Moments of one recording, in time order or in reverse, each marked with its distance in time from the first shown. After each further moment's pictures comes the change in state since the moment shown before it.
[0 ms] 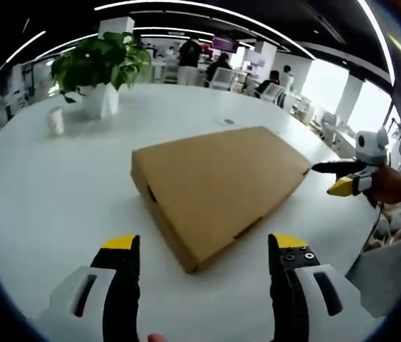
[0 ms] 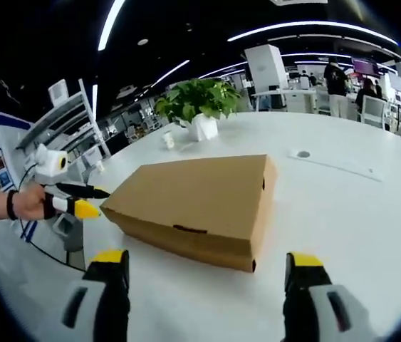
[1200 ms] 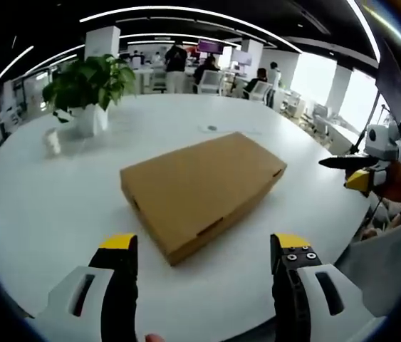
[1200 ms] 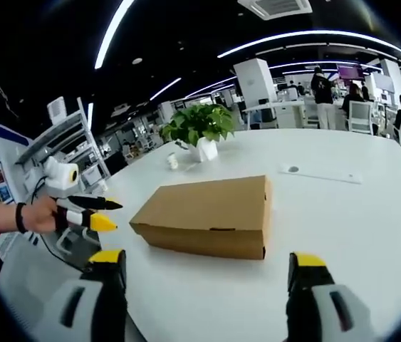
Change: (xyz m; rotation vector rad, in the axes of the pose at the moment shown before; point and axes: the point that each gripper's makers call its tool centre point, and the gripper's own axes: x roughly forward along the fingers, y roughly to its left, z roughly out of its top) left arm -0.038 -0.034 0.011 0.079 -0.010 -0.022; right arm -0.076 0.043 0.015 0.047 -0.105 -0.038
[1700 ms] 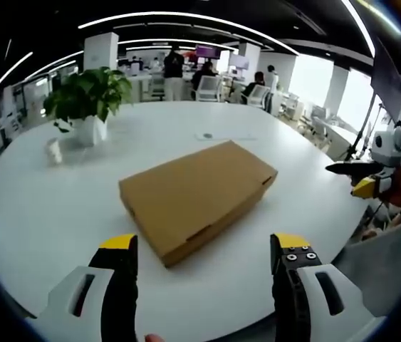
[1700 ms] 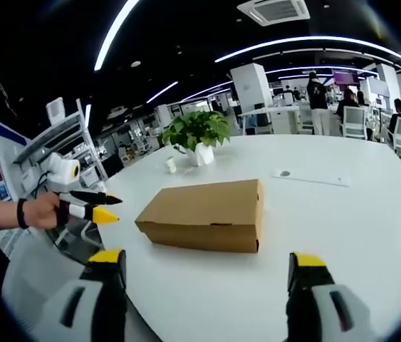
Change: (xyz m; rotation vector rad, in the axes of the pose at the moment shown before) left arm -0.016 -0.017 0.014 0.024 -0.031 0.003; right arm -0.035 0.012 -0.002 -0.007 -0.024 -0.025
